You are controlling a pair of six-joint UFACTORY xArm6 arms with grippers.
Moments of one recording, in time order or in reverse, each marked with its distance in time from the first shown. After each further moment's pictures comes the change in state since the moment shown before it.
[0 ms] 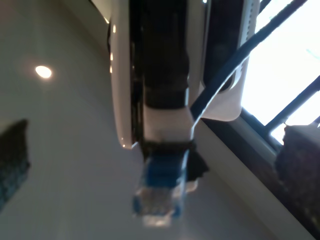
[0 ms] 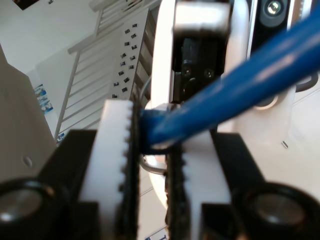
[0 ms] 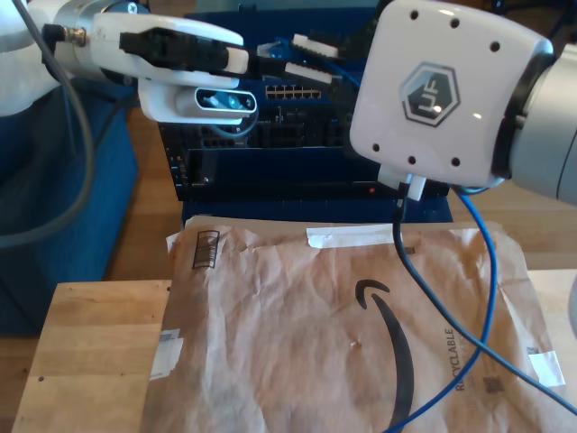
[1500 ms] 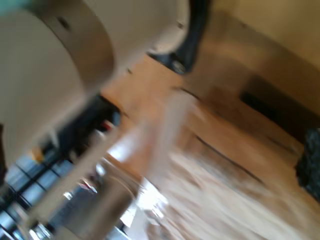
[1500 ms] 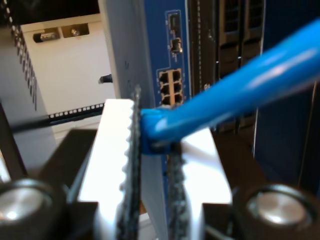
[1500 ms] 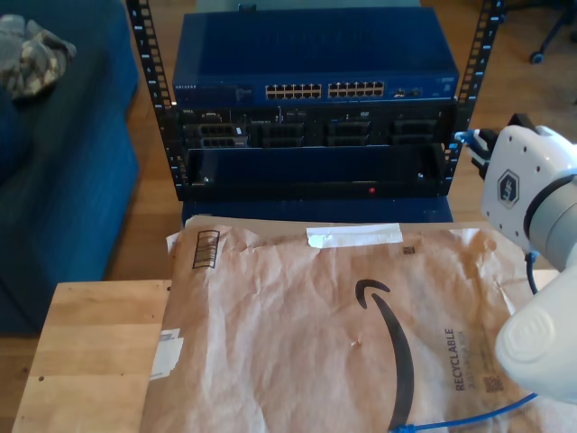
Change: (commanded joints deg) left arm 41.6 -28.8 34.4 87.6 -26.1 54.0; right arm -21.1 12.6 20.2 -13.9 -29.1 -1.7
